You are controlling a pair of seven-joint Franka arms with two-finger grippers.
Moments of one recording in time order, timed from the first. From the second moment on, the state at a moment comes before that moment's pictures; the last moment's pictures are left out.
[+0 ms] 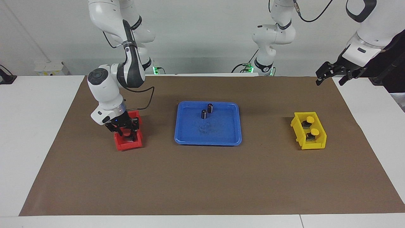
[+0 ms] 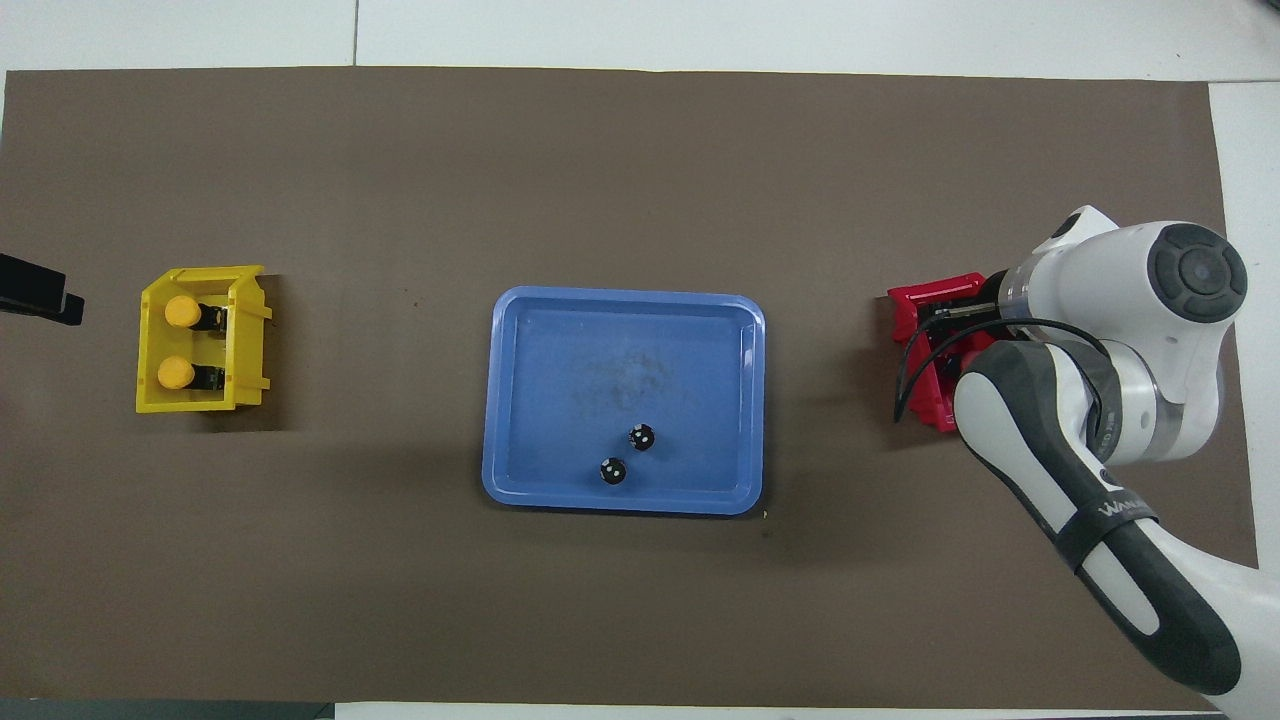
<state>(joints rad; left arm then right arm) -0.15 0.01 0.14 -1.52 -0.02 1.46 0.08 -0.02 0.14 0.07 -2.14 0.01 2.38 -0.04</state>
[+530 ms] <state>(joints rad) -0.15 0.00 0.14 -1.52 -0.02 1.46 0.07 -0.03 0.14 0.07 -2.14 0.01 2.35 -0.05</state>
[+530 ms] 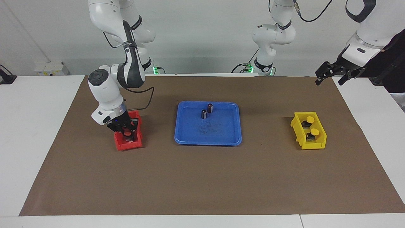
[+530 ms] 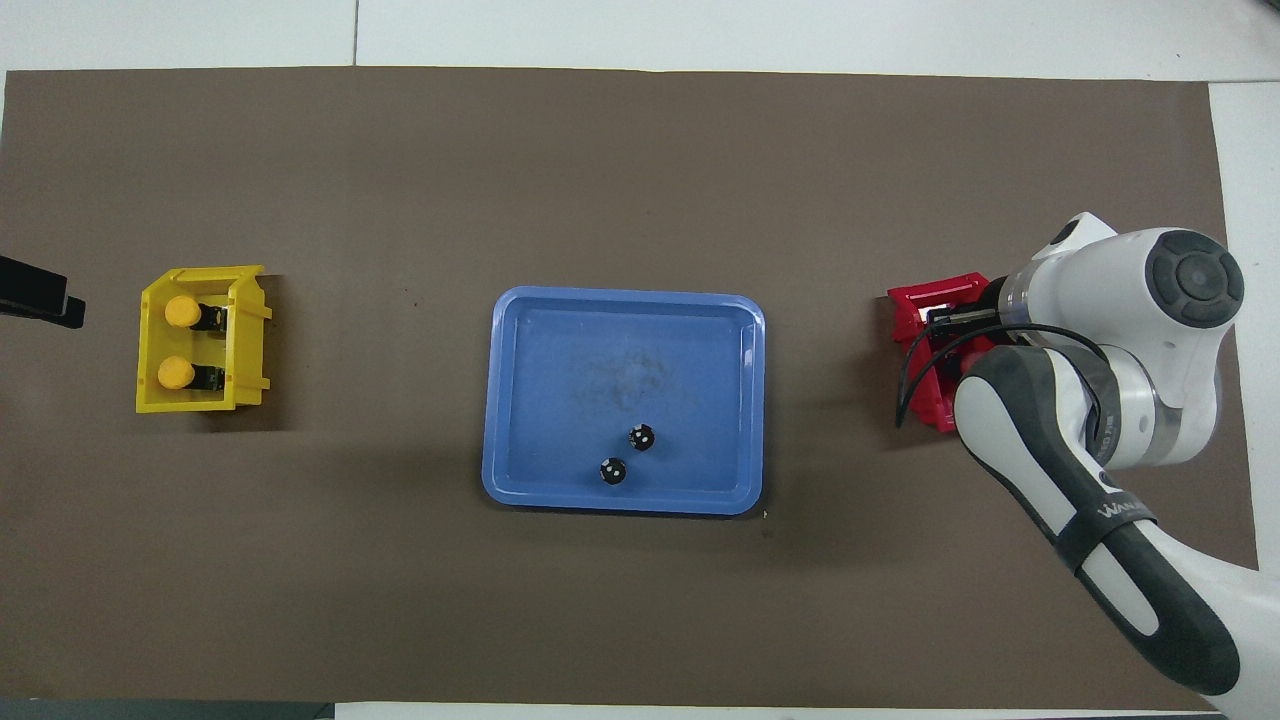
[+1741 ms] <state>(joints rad) -0.08 0.14 0.14 -1.97 -0.02 2.19 0.07 0.53 0.38 0.08 -1.71 0.02 2.17 0.80</state>
